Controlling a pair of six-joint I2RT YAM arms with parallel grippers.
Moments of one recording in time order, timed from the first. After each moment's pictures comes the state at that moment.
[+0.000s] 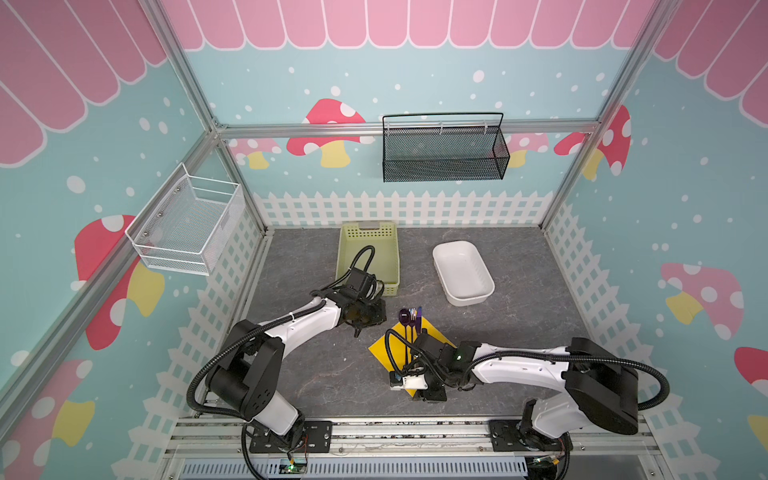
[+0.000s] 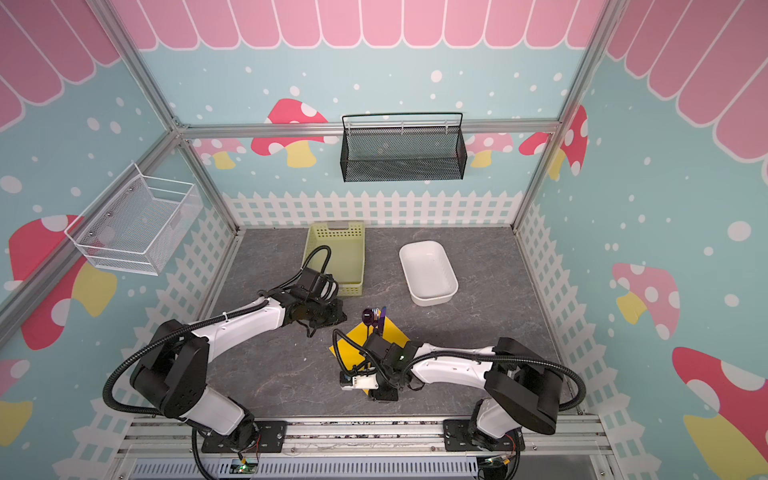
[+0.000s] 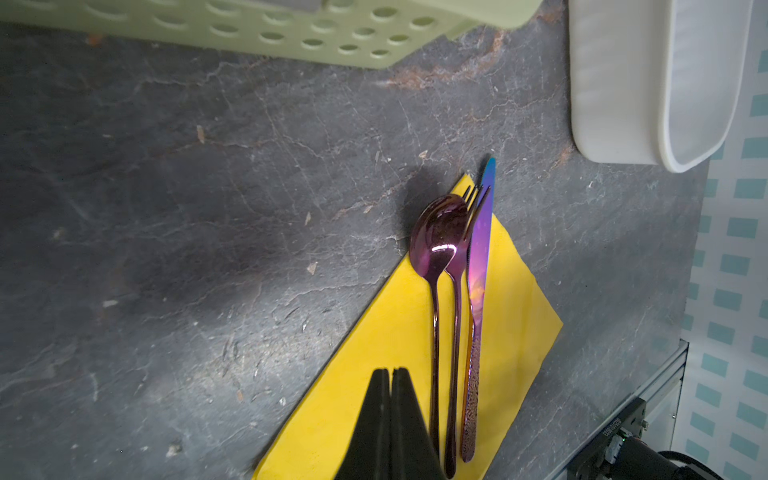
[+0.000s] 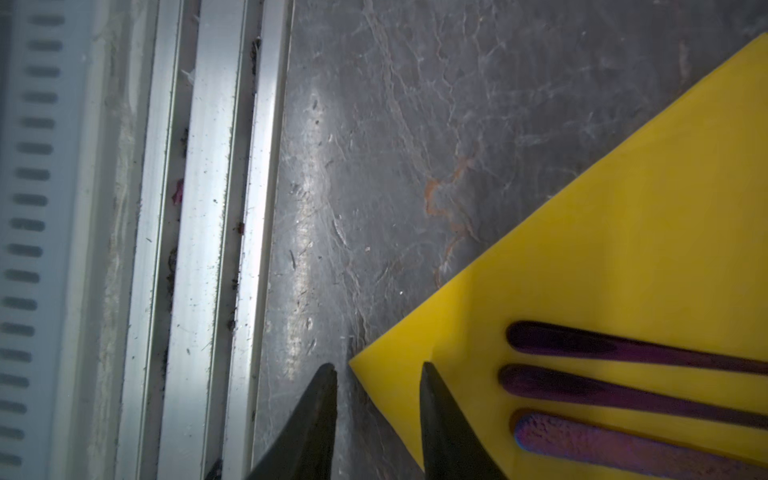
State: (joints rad) left arm -0.50 1.58 0.97 -0.43 0.31 -0.63; right arm 1.09 1.50 0.72 -0.42 -0.28 -0.53
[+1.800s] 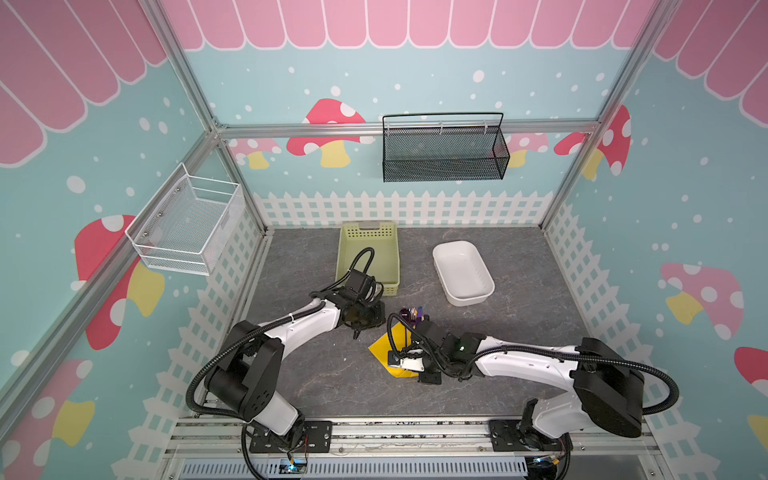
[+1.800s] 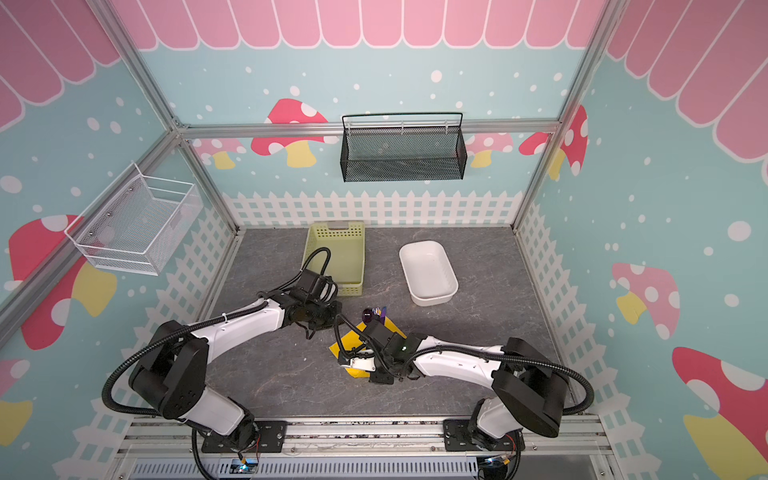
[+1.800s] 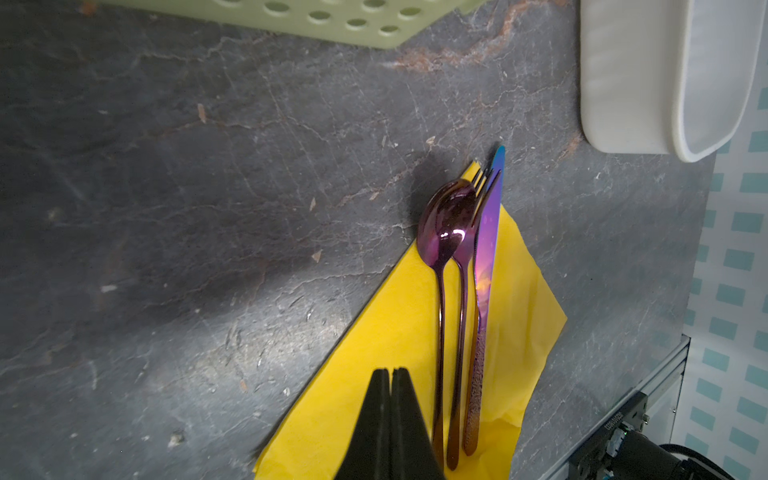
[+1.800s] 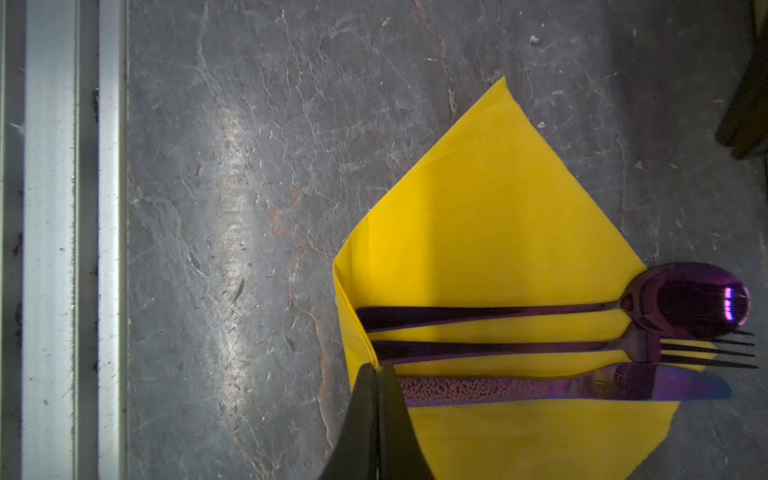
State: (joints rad) left arm -0.50 1.57 0.95 -0.43 0.32 -0.63; right arm 1.02 1.45 0.78 -0.37 -0.13 -0.53
